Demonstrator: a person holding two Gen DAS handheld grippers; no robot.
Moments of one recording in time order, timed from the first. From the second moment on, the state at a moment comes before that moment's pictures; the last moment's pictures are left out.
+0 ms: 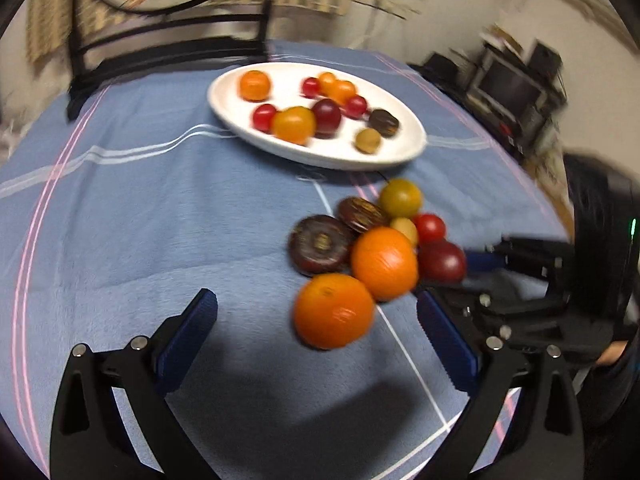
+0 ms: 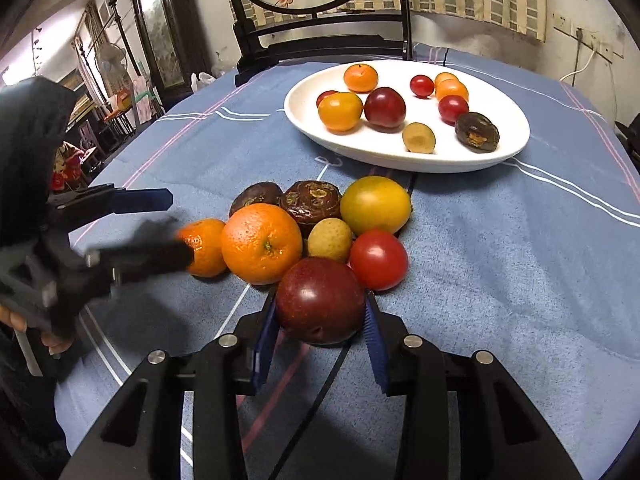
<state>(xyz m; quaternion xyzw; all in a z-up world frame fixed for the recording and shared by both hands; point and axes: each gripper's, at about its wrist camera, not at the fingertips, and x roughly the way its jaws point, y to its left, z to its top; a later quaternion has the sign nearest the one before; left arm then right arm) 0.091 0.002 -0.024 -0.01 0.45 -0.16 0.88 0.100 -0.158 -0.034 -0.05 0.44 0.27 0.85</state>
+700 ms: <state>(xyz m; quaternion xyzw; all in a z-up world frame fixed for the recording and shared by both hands) 0.095 -0.013 -0.039 0.02 0.46 -0.19 0.87 0.101 -0.174 -0.027 -0.01 0.43 0.28 0.86</state>
